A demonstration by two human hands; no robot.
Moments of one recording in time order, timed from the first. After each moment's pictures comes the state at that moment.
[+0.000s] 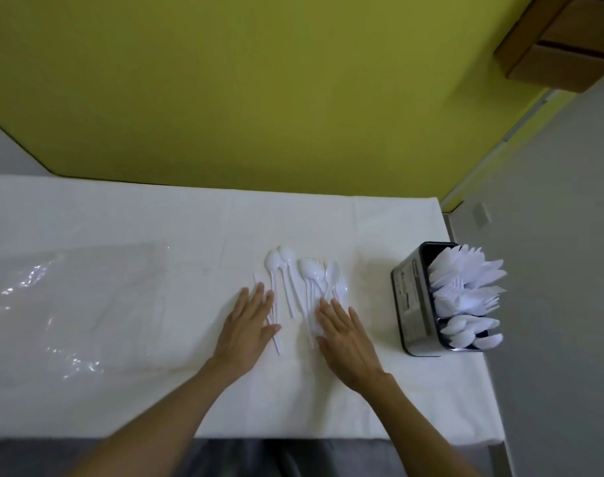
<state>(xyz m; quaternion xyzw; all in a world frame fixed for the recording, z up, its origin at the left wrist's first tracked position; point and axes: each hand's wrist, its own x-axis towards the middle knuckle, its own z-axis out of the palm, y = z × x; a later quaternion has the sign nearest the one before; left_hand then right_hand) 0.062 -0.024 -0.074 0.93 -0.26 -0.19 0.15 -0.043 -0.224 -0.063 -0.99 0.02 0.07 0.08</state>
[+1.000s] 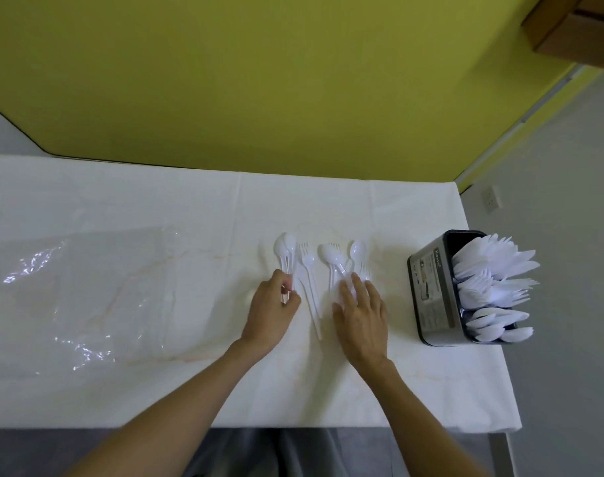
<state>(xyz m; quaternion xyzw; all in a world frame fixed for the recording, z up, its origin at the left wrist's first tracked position) 0.070 -0.052 -0.045 0.87 -0.10 -0.19 0.43 -0.019 -0.204 -0.068 -0.97 0.22 -0.02 0.08</state>
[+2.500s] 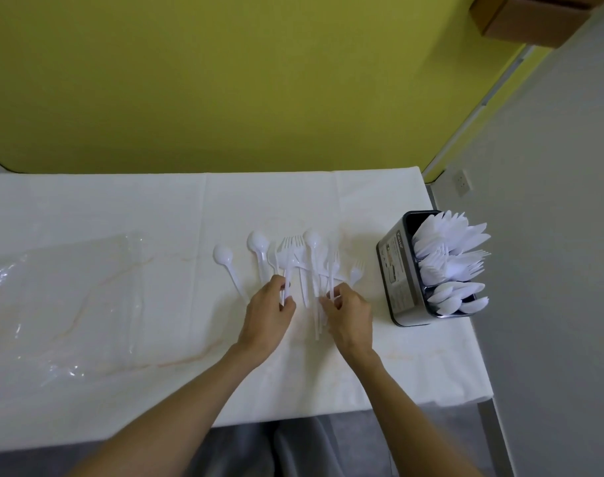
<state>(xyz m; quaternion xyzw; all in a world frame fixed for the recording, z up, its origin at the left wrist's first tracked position) 0.041 -0.085 -0.046 0.88 -0.16 -0.21 0.39 -0.032 -0.220 -0.049 -0.85 0.38 -0.01 0.36</state>
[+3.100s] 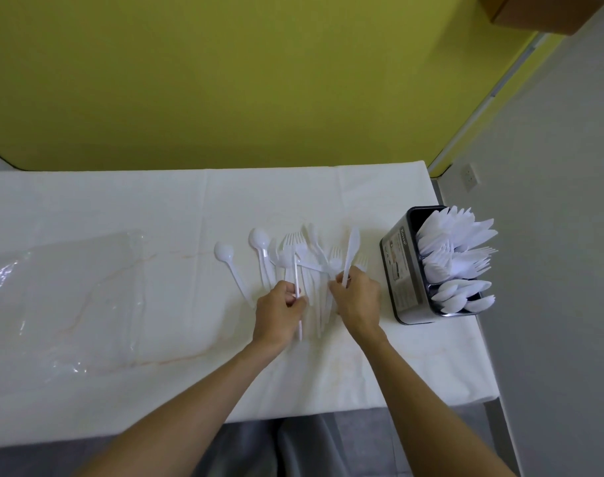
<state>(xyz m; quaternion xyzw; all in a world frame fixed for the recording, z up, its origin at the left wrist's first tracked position) 0.032 -0.105 -0.047 0.85 0.00 -0.27 0.46 -0.010 -0.240 -0.038 -0.83 0.42 0.01 0.37</state>
